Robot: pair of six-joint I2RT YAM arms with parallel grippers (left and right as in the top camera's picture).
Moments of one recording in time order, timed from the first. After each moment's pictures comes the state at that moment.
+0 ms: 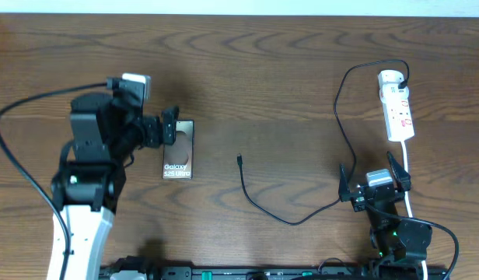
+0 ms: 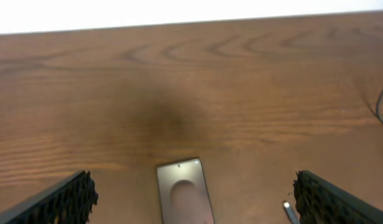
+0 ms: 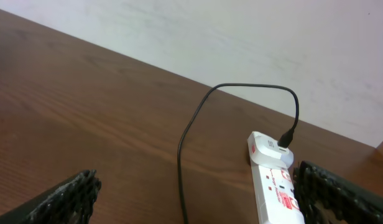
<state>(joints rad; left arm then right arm) -0.02 1.07 1.01 -0.57 0.22 0.03 -0.07 0.05 0.01 -0.05 -0.25 -0.33</state>
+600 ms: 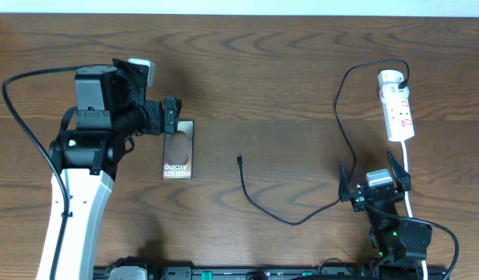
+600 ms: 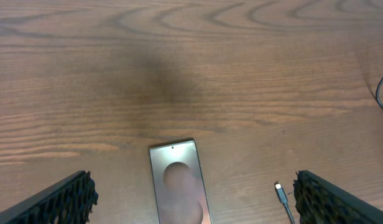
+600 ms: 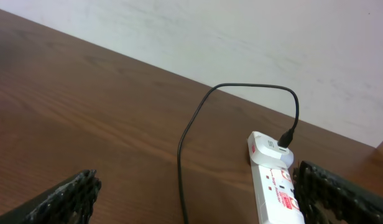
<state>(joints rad) -0.02 1.24 1.18 -0.74 0.24 0.03 -0.07 0.05 0.01 -0.05 -0.25 -0.33</state>
